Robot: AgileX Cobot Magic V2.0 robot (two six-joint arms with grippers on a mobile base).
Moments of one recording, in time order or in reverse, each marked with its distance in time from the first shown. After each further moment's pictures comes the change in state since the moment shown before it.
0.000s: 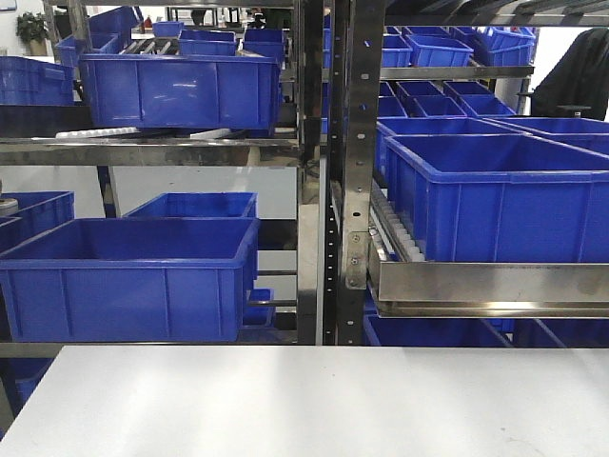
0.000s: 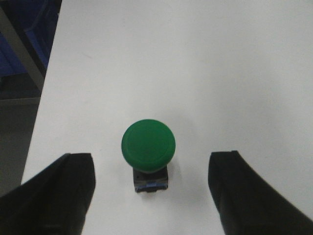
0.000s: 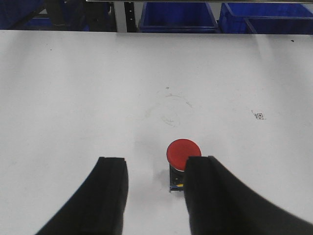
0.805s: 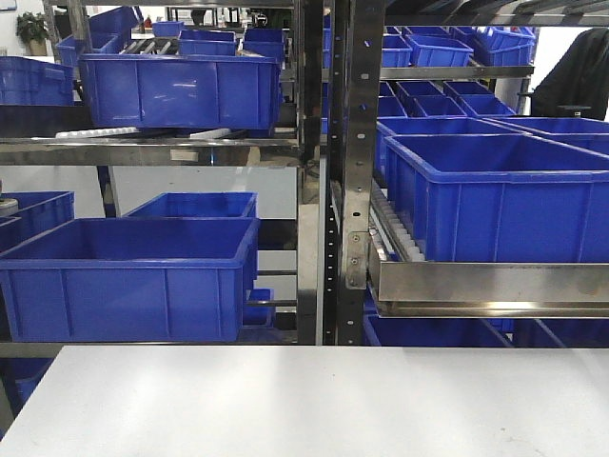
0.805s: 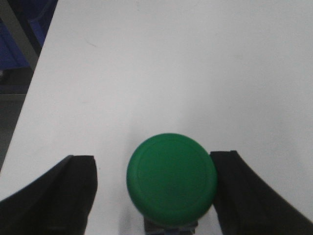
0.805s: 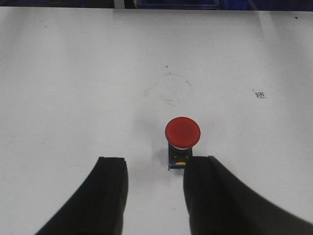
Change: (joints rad) left arm 0.000 0.449 -0.010 -0.176 -0.452 0.128; right arm 0.000 0.000 0.000 0.000 0.071 0.000
